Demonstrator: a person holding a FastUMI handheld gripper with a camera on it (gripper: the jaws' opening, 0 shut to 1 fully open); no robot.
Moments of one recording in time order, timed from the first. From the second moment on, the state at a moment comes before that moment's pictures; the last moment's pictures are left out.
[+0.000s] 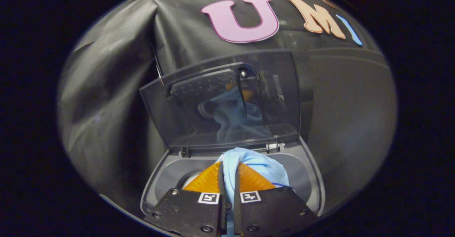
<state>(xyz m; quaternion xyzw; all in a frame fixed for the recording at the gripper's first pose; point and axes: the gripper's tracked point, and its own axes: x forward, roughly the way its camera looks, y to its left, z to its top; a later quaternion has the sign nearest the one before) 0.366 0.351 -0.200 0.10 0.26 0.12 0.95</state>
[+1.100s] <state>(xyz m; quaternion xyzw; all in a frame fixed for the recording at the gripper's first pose) 0.364 0.365 -0.232 0.08 0.32 0.09 0.94</state>
